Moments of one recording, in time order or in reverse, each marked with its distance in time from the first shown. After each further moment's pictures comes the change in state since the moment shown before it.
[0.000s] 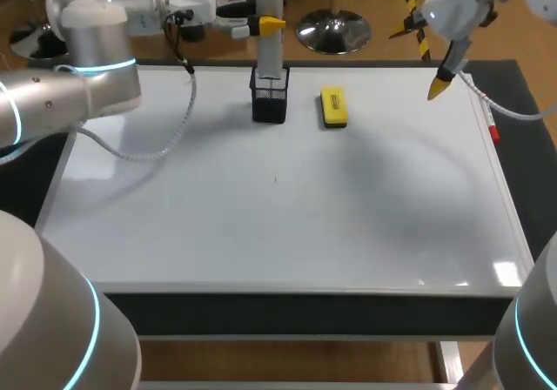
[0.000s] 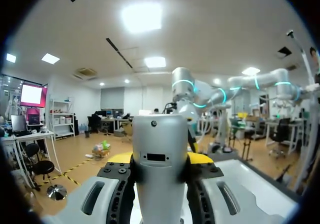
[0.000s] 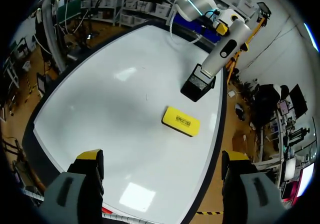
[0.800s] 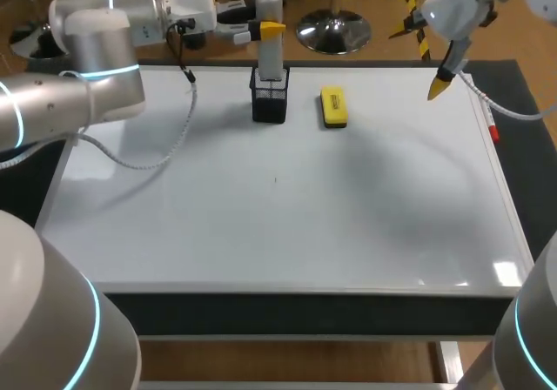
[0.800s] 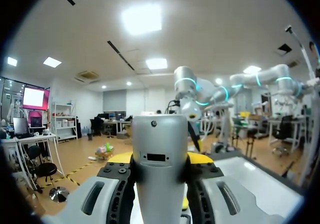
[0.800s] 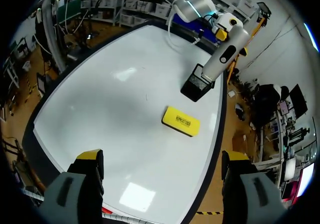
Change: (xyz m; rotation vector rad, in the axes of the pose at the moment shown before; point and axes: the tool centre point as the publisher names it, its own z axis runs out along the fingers) left arm -0.008 0.014 -0.002 0.013 -0.013 0.025; right arm 0.000 0.000 0.000 0.000 0.000 0.000
